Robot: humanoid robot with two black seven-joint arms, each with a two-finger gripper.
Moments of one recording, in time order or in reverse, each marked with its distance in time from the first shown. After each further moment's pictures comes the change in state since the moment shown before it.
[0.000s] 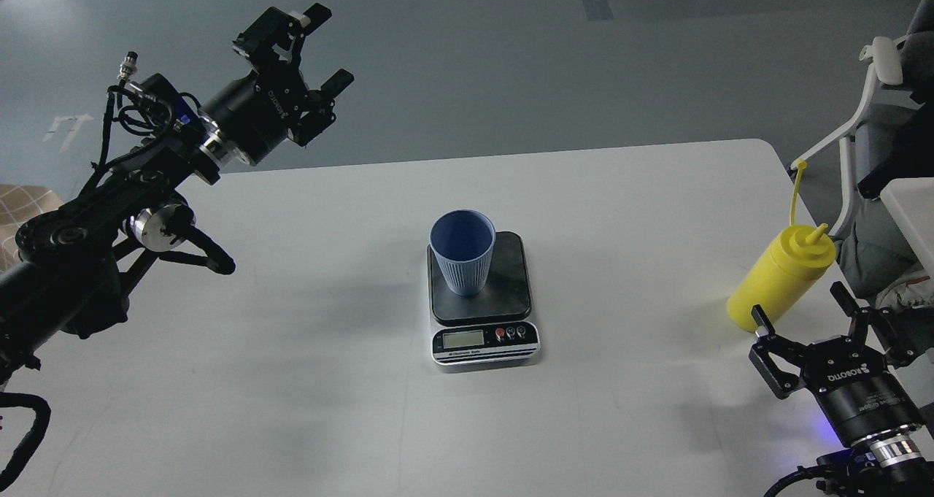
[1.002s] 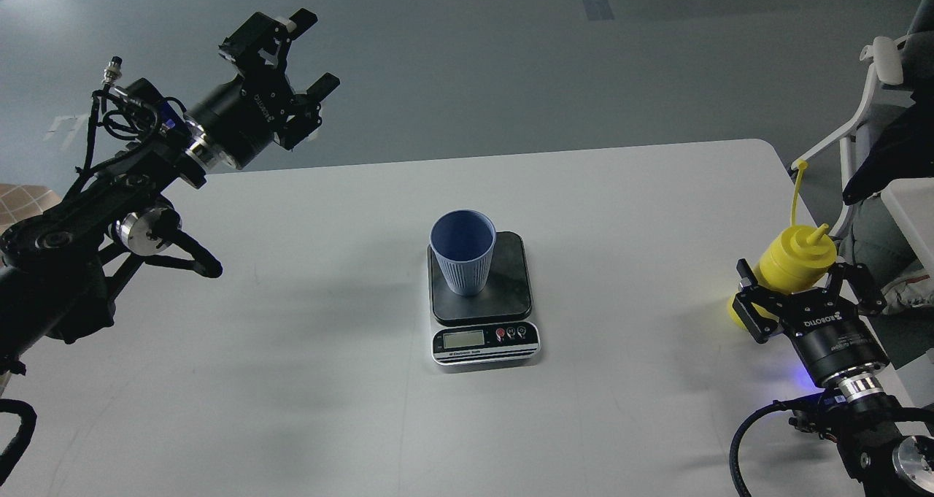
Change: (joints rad) left arm 0.005 0.030 -0.002 -0.002 0.000 -0.002 0.000; right arm 0.246 0.000 0.017 -0.244 -0.016 0.000 0.004
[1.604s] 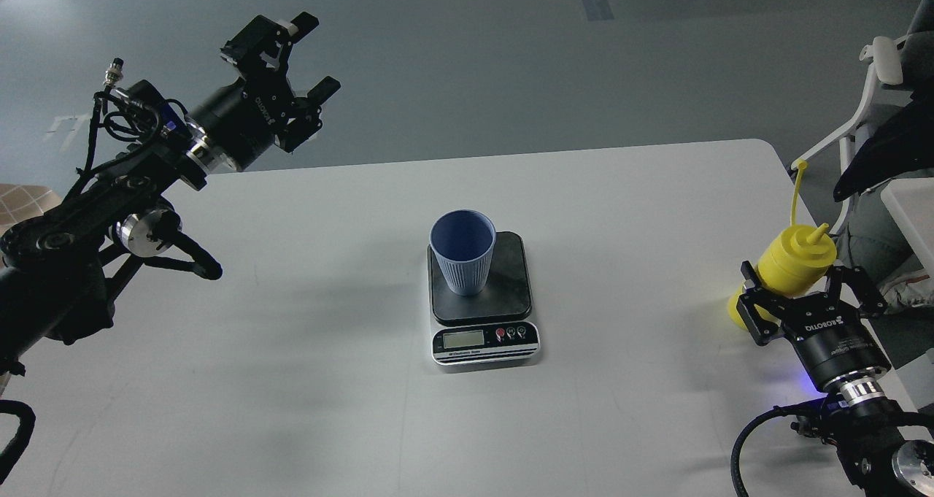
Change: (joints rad) left arm 0.000 0.001 0.010 0.000 0.001 0.001 0.000; right arm -0.018 0.000 -0.002 0.009 -0.051 0.000 0.038
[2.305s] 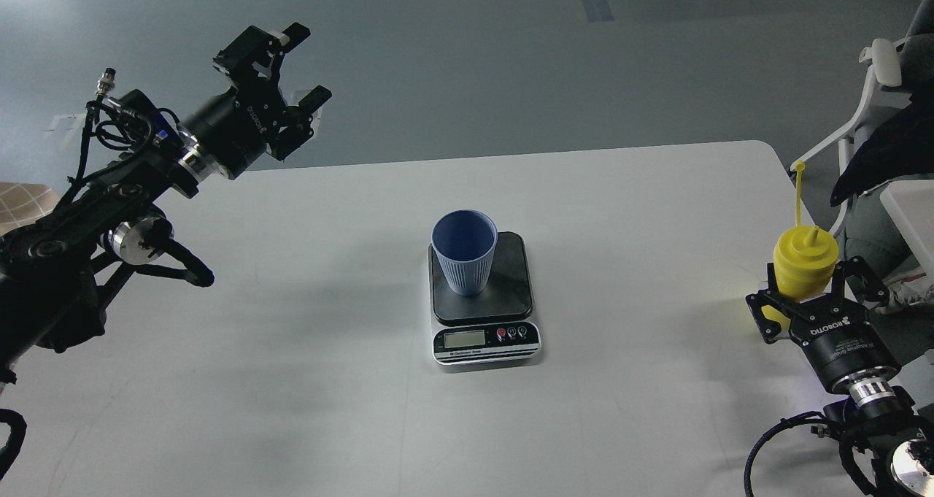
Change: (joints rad) left arm 0.023 0.024 -0.014 0.000 0.001 -0.001 0.000; right arm 0.021 0.000 0.060 0.038 -0.411 -0.003 0.159
